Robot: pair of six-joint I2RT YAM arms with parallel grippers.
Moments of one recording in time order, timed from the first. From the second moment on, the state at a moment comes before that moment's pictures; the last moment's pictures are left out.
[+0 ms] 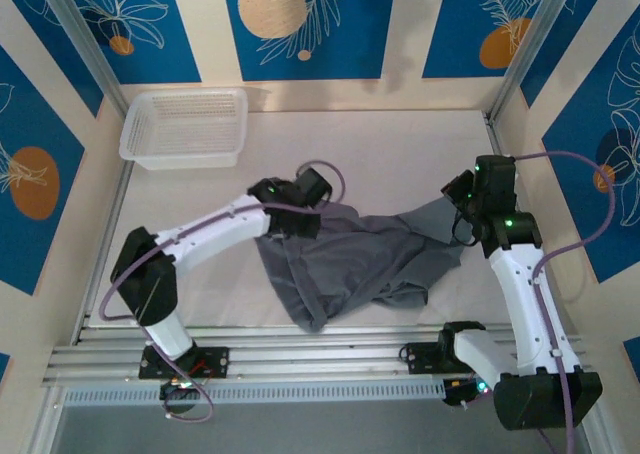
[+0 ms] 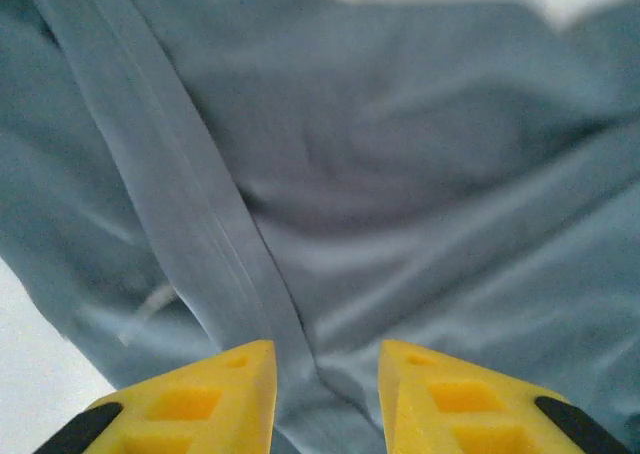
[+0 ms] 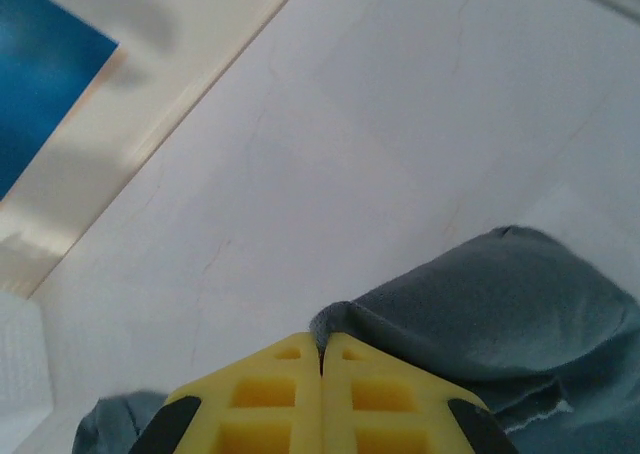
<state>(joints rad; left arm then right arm) -0.86 1.70 1.38 -0.87 -0.20 -0.51 0.04 0.97 1.03 -0.72 0.09 0.79</state>
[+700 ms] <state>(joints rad) -0.84 1.93 1.33 -0.92 -0.25 -0.47 0.06 0.94 1.00 -0.74 0.07 0.77</state>
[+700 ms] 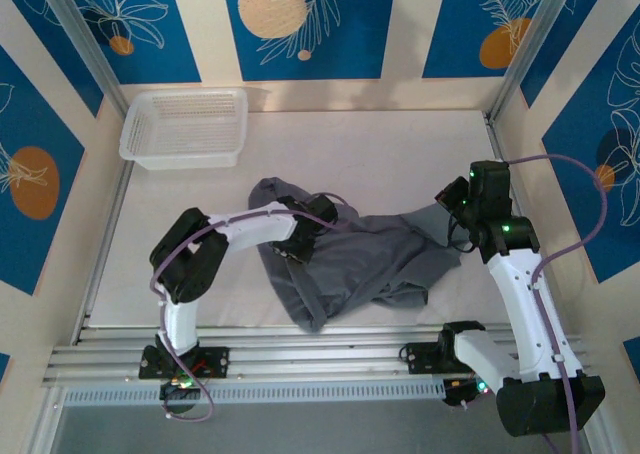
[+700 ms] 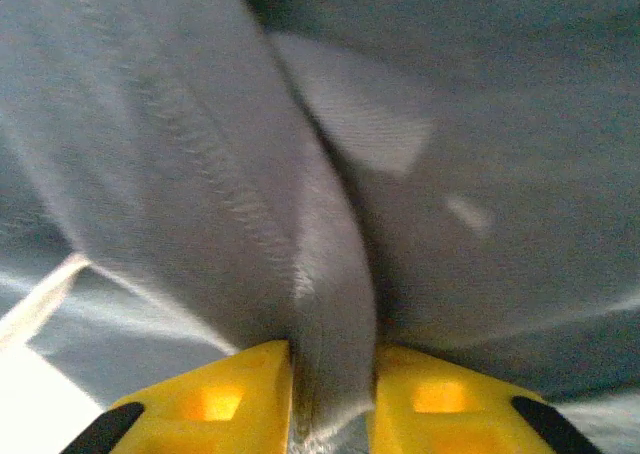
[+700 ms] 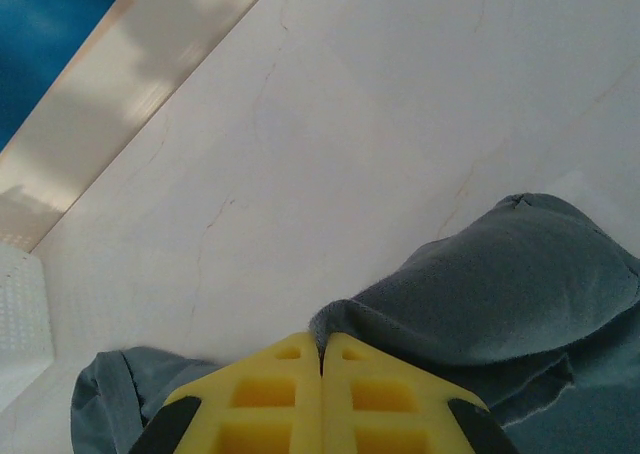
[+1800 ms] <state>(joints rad) 0.00 1.37 1.72 -0.44 0.55 -0.81 -0.45 1.17 1.95 -0.68 -0.39 1.26</state>
